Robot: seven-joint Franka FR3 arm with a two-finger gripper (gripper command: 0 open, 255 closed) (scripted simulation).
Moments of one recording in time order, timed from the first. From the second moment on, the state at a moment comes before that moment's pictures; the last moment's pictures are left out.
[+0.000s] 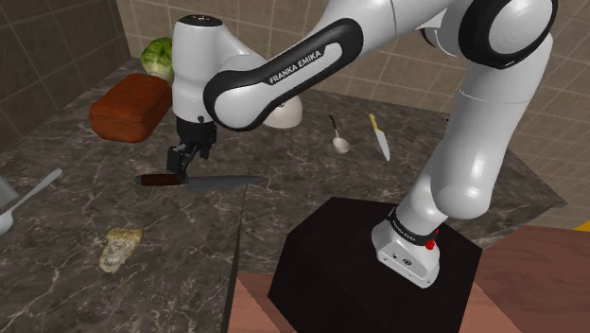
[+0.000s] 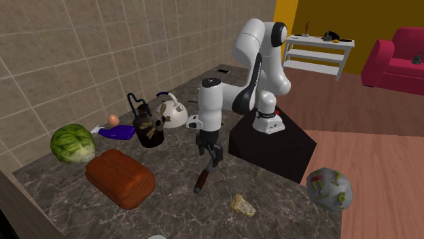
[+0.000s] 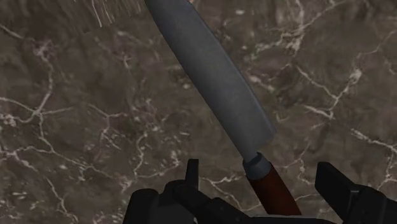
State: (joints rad) arm 0.30 0.28 0.41 -1.98 -0.10 2.36 0.32
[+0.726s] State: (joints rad) arm 0.32 0.37 0.40 -1.97 -0.15 2.43 0.35
